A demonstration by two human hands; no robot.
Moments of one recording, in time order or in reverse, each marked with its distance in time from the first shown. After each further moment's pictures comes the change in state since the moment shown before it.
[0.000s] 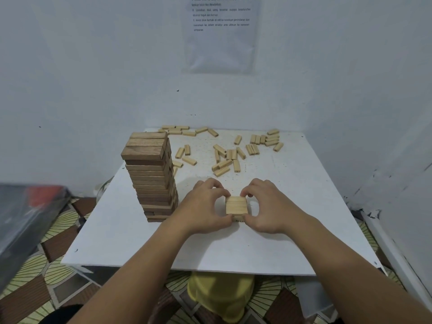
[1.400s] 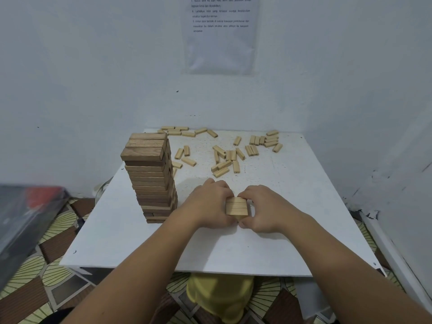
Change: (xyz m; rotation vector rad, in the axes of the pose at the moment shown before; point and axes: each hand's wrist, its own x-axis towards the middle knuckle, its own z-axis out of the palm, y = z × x) left_hand 0.022 0.013 -0.001 0.205 -0.122 0.051; right_hand 0.006 -0.006 -0.001 0.029 -0.113 0.030
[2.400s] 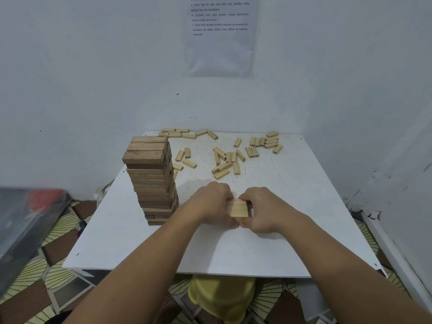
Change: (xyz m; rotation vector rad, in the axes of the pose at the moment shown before) left_hand 0.008 0.009 -0.010 -0.077 -0.098 -0.099; right_hand 0.001 -0.007 -0.001 0.051 -0.014 0.052
